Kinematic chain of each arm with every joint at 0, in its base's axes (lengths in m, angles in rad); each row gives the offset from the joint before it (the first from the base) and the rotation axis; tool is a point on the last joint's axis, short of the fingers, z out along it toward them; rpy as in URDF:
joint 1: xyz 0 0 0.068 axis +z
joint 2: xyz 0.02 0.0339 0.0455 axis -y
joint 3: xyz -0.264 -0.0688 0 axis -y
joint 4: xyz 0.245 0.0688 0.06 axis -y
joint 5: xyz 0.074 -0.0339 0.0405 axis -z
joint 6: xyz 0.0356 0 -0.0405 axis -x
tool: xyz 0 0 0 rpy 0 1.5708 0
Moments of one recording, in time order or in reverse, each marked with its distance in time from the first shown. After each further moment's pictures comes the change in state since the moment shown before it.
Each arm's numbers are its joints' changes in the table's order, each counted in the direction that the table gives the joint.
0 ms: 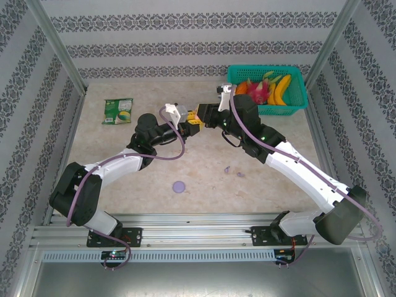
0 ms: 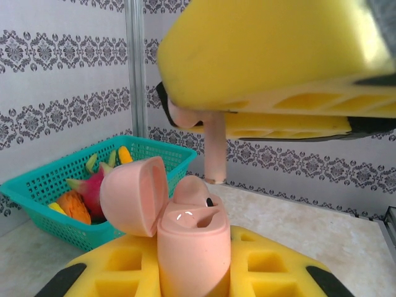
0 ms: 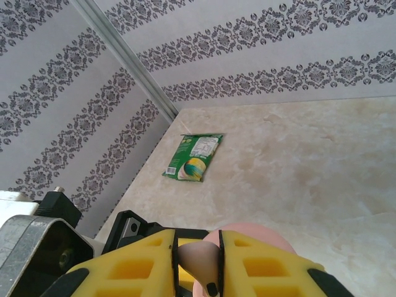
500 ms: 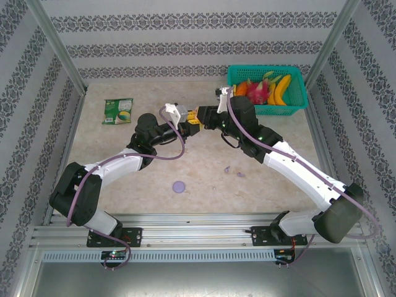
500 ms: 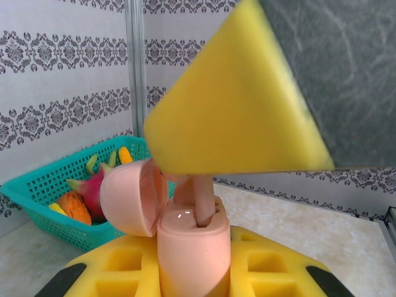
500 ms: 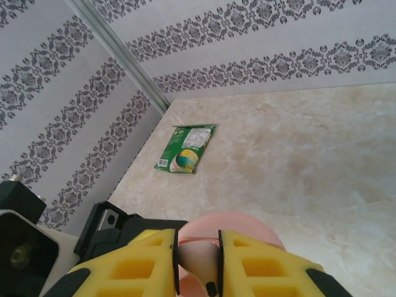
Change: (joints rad) left arm 0.000 0.000 0.002 -0.005 0.000 0.000; right arm -0.007 -0.016 -0.026 0.004 0.000 -0.003
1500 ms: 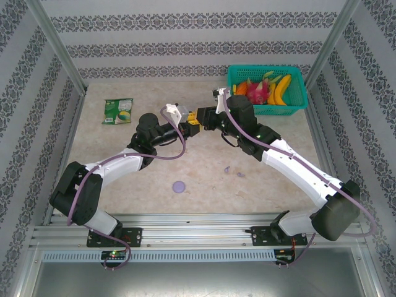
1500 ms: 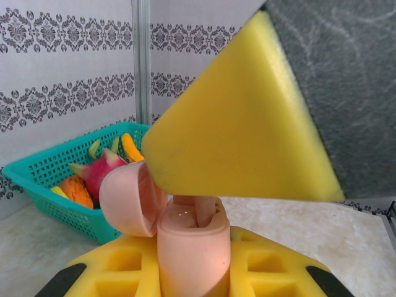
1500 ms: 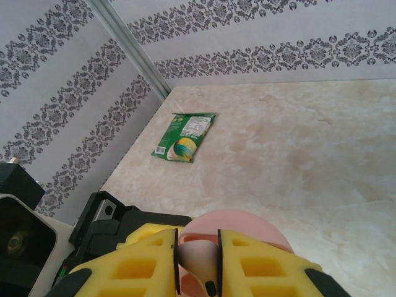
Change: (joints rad) left arm 0.001 -0.006 0.000 -0.033 -0.015 0.000; right arm -0.019 -0.028 -0.004 -0.001 -0.060 0.052
